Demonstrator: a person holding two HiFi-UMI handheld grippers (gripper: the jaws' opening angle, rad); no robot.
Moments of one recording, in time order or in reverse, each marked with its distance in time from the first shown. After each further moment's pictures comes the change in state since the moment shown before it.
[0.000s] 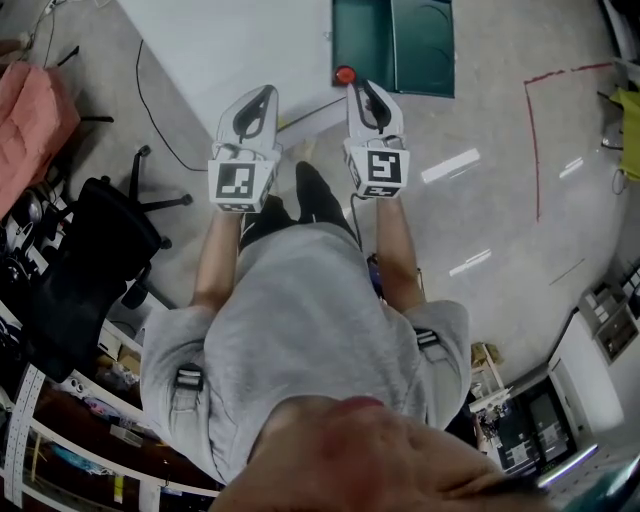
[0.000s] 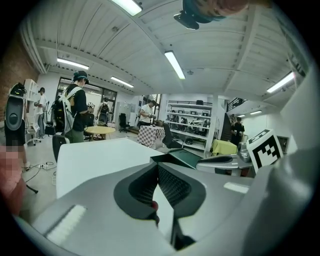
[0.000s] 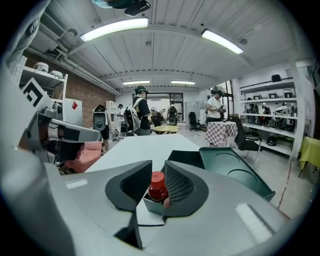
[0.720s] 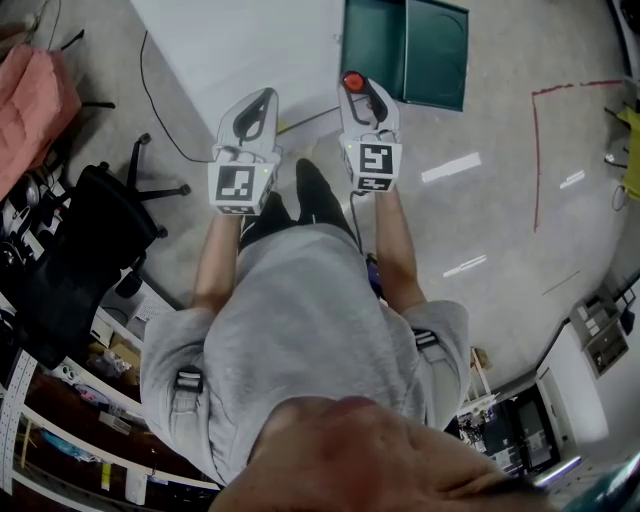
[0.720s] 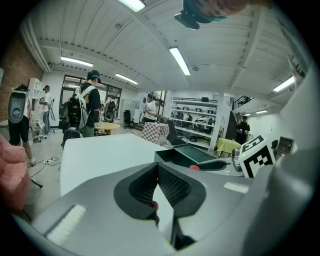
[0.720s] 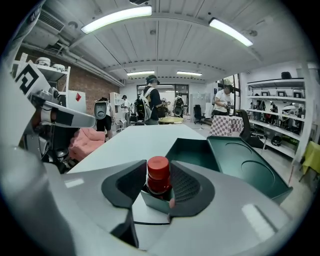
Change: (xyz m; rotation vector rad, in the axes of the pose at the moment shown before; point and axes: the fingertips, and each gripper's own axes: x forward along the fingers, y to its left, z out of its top) left arm 0.003 0.013 -0.017 -0.028 0.035 0.052; right arm 0.034 0.008 -0.036 -0.041 0.105 0.055
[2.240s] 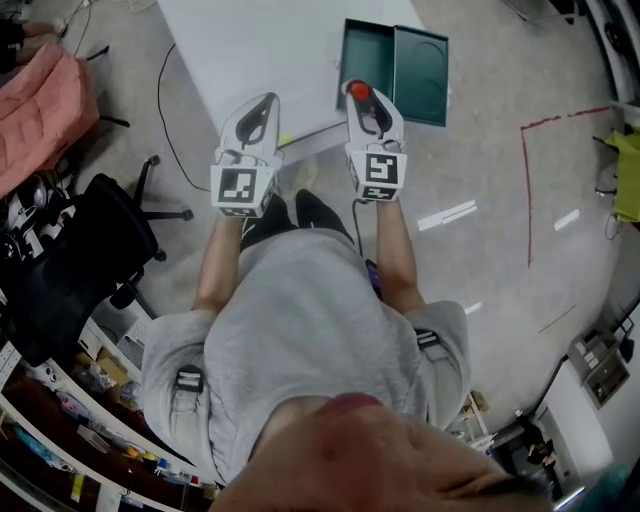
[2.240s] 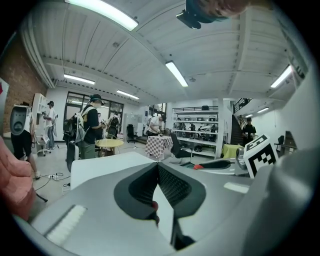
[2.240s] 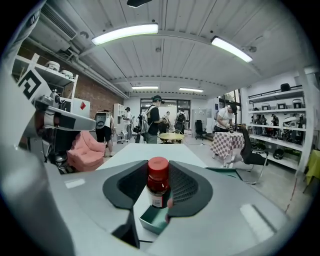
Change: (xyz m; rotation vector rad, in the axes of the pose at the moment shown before) left arm -0.039 -0.008 0.072 0.059 -0.144 0.062; right arm -0.041 -0.001 0.081 -0.053 -0.166 0.008
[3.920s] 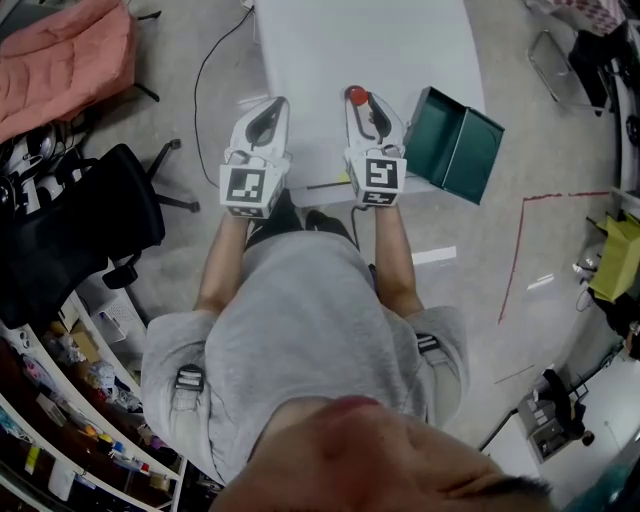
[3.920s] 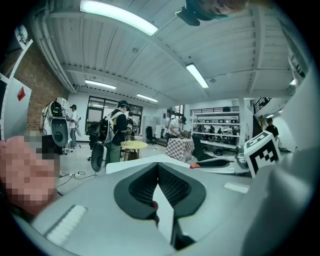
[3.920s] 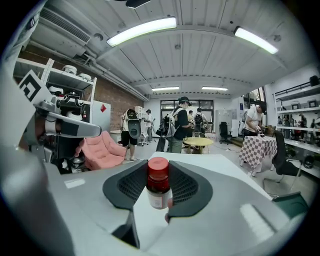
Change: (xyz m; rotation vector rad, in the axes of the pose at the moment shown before) left arm -0.040 0.187 0.016 -0.058 -0.028 0.203; right arm 0.141 0.158 0.072 -0.076 -0.022 0.237
